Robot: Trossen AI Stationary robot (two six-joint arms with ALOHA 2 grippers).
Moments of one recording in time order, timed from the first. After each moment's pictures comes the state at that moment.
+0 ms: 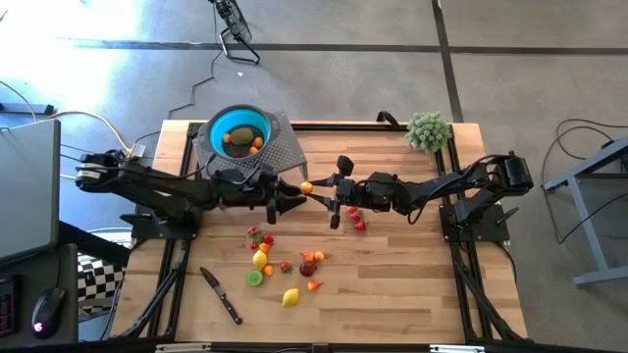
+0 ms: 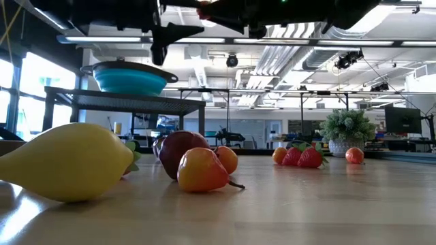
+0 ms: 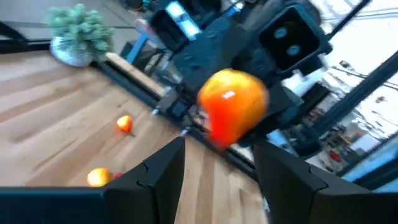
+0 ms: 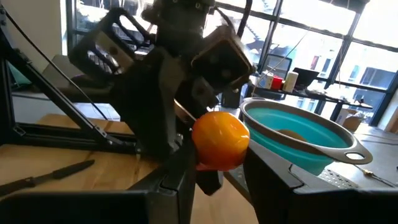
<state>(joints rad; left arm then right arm) -0.02 1.22 0.61 0.66 -0.06 -0.64 0.05 1.58 0.86 0.77 0.18 -0.19</state>
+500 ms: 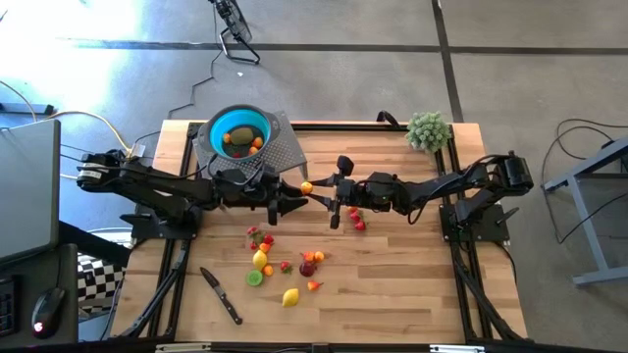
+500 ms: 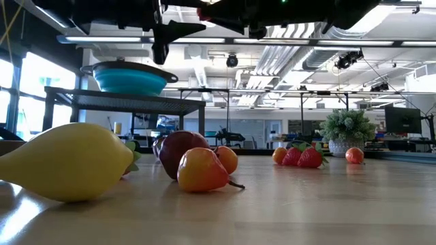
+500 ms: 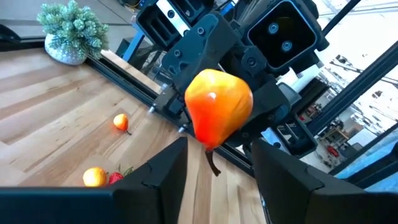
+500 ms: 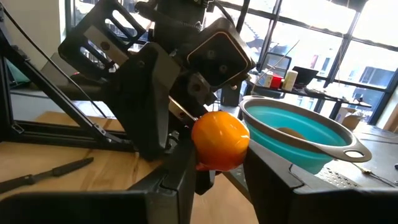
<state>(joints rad) -0.02 1.23 0.62 0.64 -0.06 -0.64 0.05 1.58 0.86 0.77 0.18 -0.19</state>
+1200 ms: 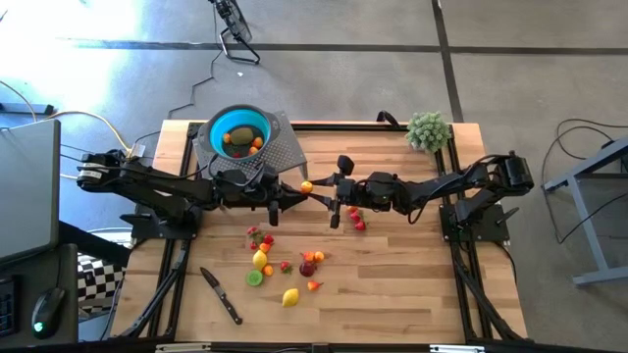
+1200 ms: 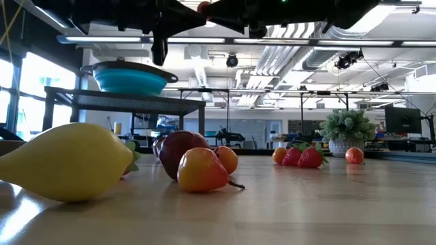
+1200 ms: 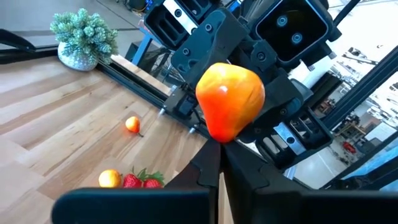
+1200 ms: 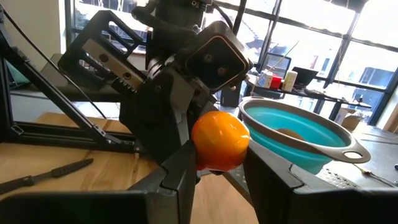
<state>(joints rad) -0.02 1.23 0.62 0.63 -0.10 -0.58 0.05 1.58 0.86 0.76 0.18 -0.19</state>
